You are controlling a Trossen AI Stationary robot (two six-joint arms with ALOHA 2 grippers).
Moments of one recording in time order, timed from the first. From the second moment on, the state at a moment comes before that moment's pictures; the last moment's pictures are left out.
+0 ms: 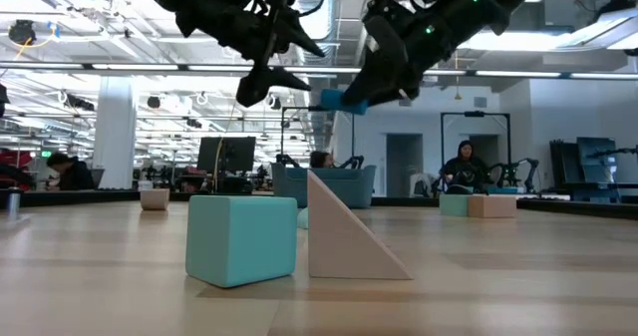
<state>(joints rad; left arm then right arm) 0.35 1.44 0.98 -0.05 0.37 -0.74 -0.03 1.52 0.90 0.08 0.28 0.17</state>
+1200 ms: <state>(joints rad) 0.37 1.46 0.98 0.14 0.47 -1.06 -0.04 1.47 0.96 0.24 0.35 -0.22</state>
